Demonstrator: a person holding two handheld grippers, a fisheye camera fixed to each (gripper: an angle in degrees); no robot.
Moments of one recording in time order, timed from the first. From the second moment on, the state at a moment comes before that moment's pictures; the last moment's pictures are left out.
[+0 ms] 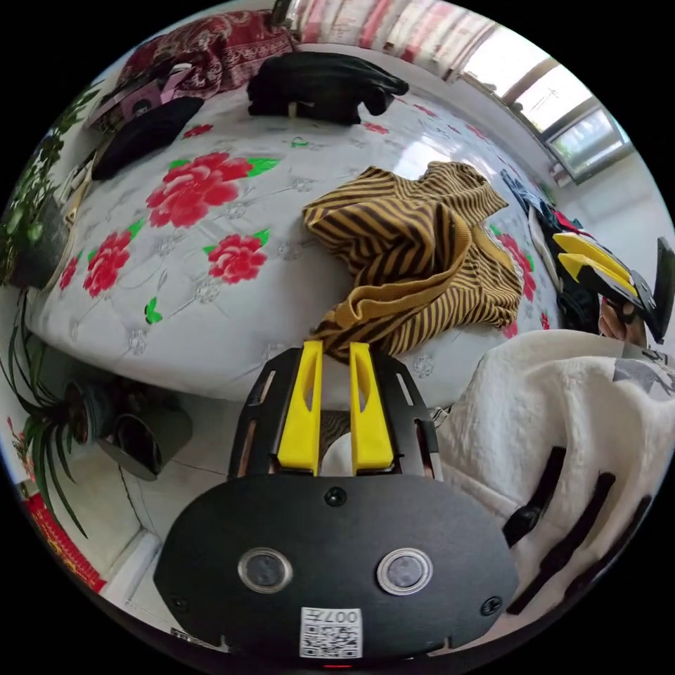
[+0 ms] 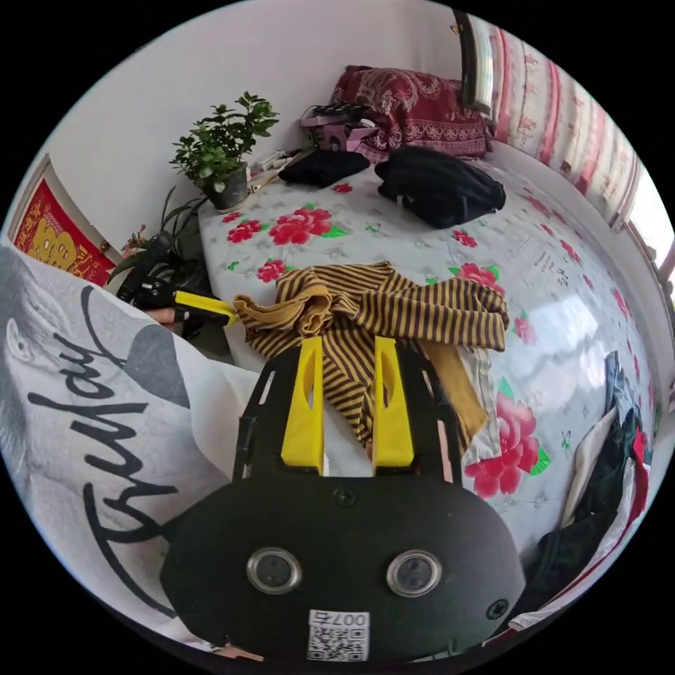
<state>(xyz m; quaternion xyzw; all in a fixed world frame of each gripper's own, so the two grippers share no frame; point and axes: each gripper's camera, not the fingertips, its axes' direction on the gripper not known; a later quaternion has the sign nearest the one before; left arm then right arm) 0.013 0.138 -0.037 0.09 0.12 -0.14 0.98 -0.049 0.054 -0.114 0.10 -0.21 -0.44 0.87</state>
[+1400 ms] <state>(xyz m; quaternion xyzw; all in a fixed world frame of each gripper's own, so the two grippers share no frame) -0.036 0.207 -0.305 0.23 0.10 -0.13 0.96 -0.049 0.052 -0.192 0.25 -0.14 -0.36 0.88</state>
